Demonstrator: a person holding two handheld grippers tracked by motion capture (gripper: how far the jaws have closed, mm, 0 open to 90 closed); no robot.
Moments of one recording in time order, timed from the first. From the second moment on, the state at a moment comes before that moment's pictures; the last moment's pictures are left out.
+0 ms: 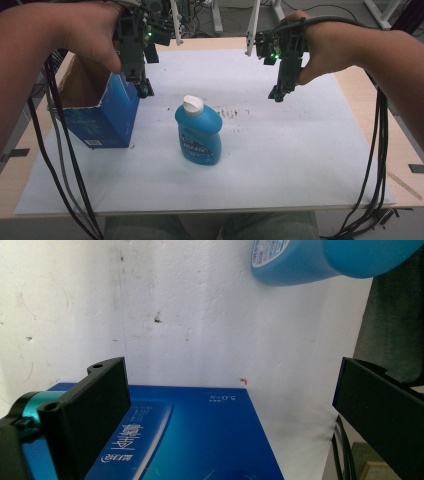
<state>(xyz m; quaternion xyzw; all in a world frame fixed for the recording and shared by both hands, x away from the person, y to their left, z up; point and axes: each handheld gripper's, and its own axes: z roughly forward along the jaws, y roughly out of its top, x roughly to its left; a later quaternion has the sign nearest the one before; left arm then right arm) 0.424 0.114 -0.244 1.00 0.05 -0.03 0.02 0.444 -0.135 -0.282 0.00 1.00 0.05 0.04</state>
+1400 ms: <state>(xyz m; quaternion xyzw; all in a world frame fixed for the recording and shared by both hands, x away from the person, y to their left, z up) 0.420 0.115 -0.244 1.00 0.03 -0.02 0.03 0.358 -0.148 -0.346 0.08 0.94 0.32 -0.03</state>
